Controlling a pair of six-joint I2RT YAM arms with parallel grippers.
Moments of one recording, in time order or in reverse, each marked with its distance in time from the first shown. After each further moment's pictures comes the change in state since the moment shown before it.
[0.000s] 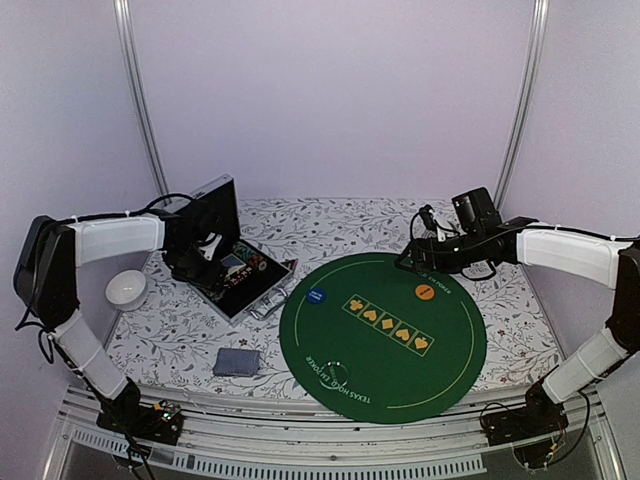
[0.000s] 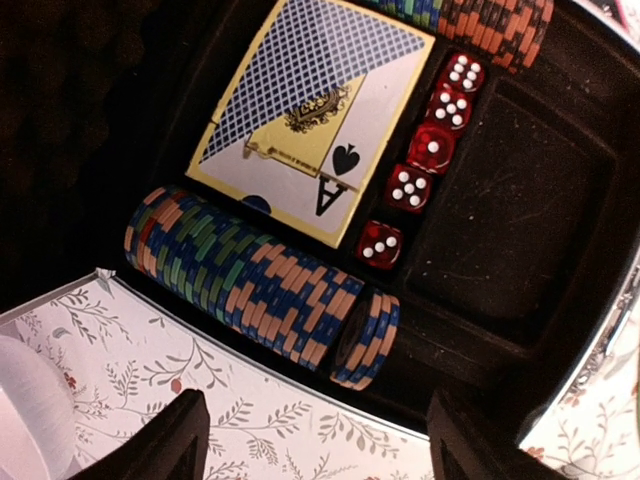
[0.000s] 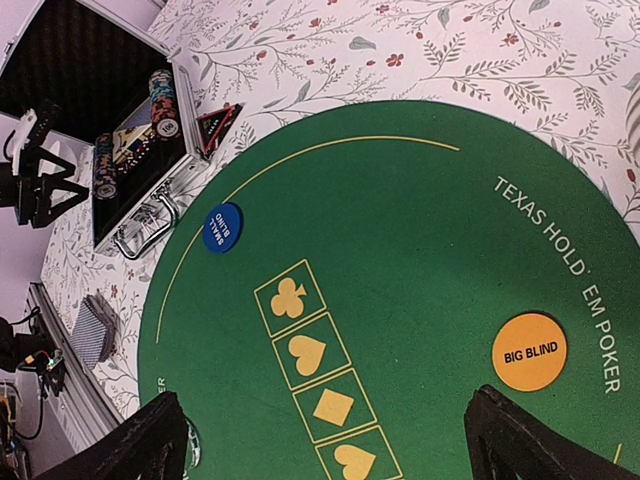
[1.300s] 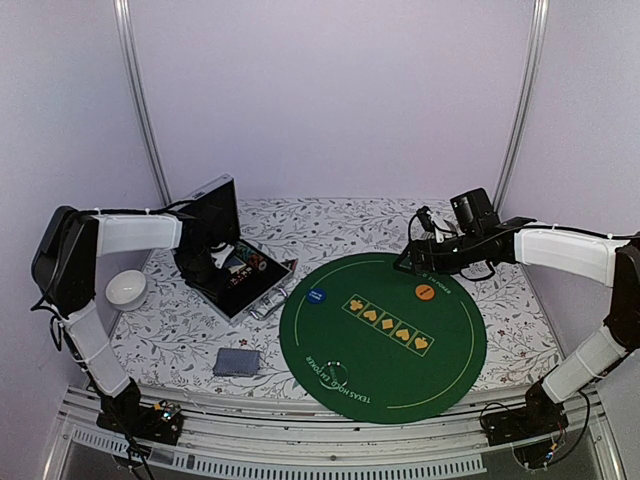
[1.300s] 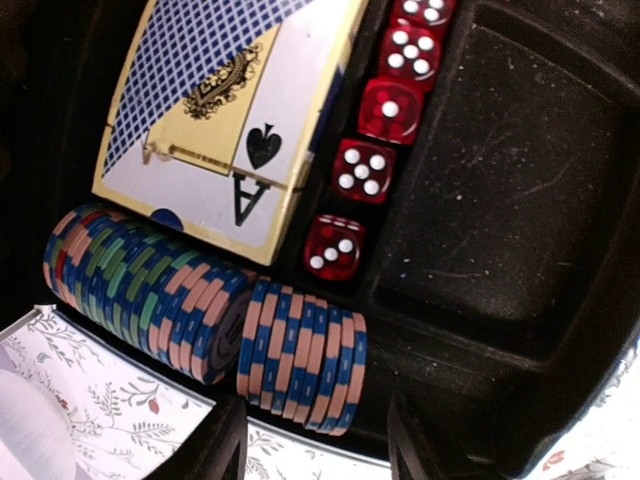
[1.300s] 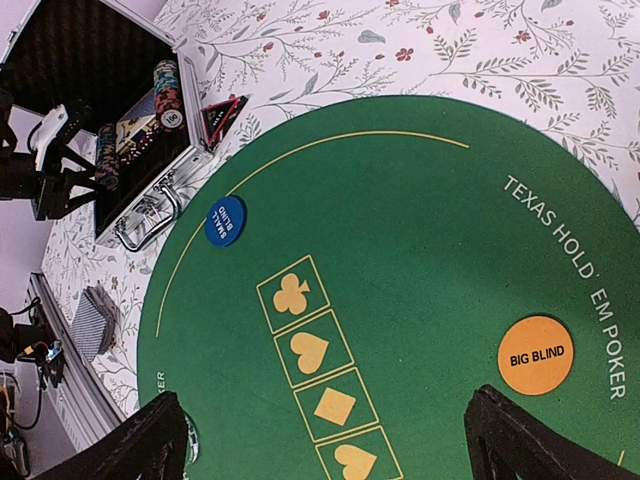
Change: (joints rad) left arm -0.031 0.134 0.062 -0.046 0.010 0.077; right arm 0.000 0.018 0.004 0.000 -0.019 -0.020
